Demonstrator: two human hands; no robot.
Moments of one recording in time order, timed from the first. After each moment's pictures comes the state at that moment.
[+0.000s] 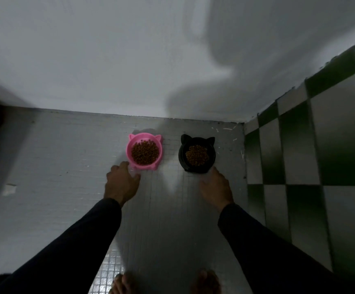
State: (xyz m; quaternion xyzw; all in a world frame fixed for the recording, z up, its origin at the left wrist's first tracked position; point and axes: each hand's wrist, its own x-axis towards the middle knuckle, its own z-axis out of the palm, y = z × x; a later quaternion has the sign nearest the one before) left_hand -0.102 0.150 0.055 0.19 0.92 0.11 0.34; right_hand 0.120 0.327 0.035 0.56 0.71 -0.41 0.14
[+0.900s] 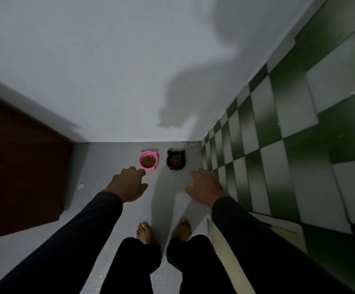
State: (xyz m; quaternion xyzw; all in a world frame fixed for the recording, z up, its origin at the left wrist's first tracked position) left_hand -0.044 0.111 0.603 0.45 0.81 -0.08 0.36; right_hand 0.171 0.260 0.593 0.42 0.82 -0.27 0.27
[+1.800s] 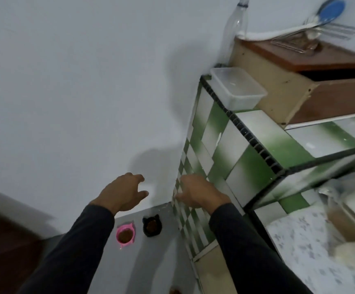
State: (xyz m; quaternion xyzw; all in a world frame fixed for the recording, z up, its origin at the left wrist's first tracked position) left_hand -0.007 0.173 0.871 0.59 0.78 0.00 0.23; right_hand 0.207 0.269 0.875 0.50 0.83 -0.21 0.13
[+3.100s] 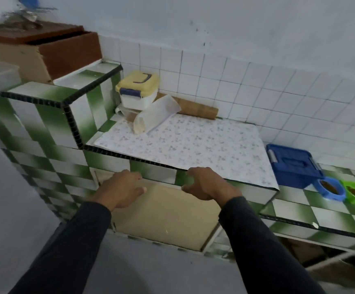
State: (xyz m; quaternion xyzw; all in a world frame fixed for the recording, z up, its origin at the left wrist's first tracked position) left_hand 0.310 -0.046 0.930 0.90 0.39 -0.07 0.20; right_hand 0.518 -0.196 0.952 0.85 0.49 -0.19 -0.03
